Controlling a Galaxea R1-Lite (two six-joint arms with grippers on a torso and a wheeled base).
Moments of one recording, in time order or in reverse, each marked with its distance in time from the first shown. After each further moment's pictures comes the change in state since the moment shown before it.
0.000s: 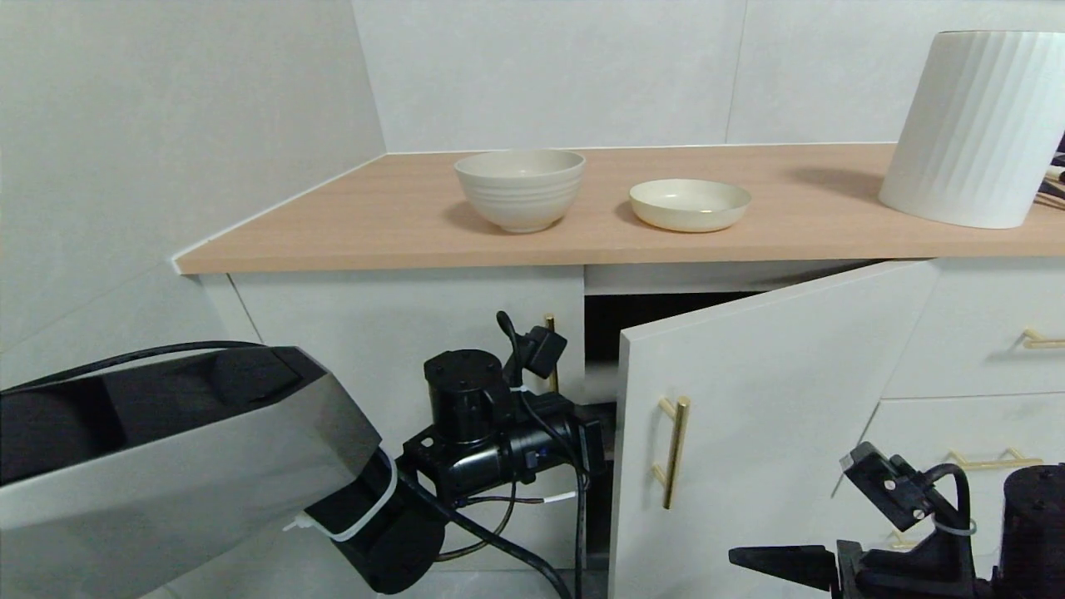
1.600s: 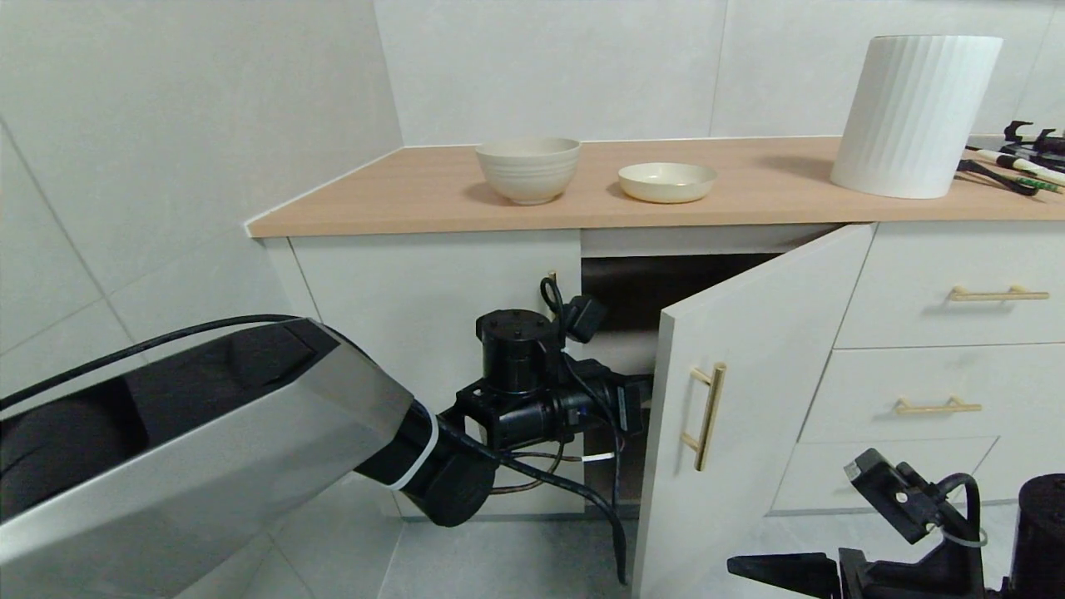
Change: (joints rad) left arm -0.022 0.049 -0.296 0.282 0.004 0.000; right arm 0.029 -0.021 0.006 -0.001 0.001 0.000
